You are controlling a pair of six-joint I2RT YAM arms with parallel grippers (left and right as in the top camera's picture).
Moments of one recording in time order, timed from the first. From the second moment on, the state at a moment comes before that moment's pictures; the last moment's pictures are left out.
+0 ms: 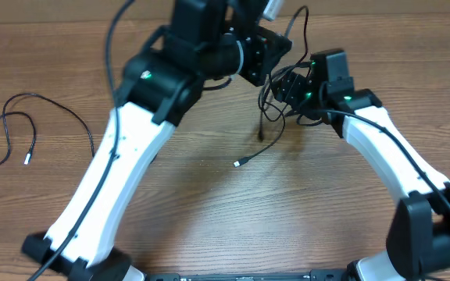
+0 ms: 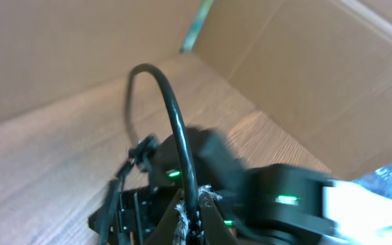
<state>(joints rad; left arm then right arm) -0.52 1.68 2.01 -0.74 0.52 -0.21 0.24 1.71 1.25 -0.45 -0.18 0.72</state>
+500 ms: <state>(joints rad) -0.26 1.48 2.01 -0.75 0.53 -0.23 0.17 1.79 1.25 -0.60 0.00 0.73</state>
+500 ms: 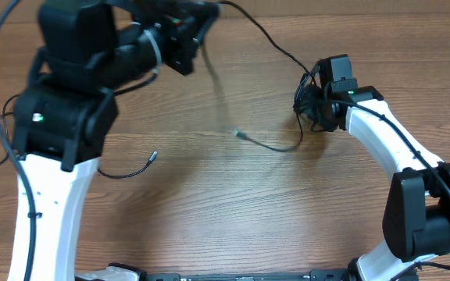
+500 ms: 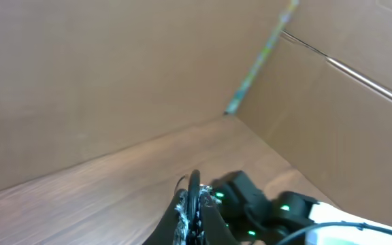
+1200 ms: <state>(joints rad) 0.05 1.39 2.01 -0.82 0.52 -0.30 -0.06 1.79 1.25 -0.75 0.00 0.58</state>
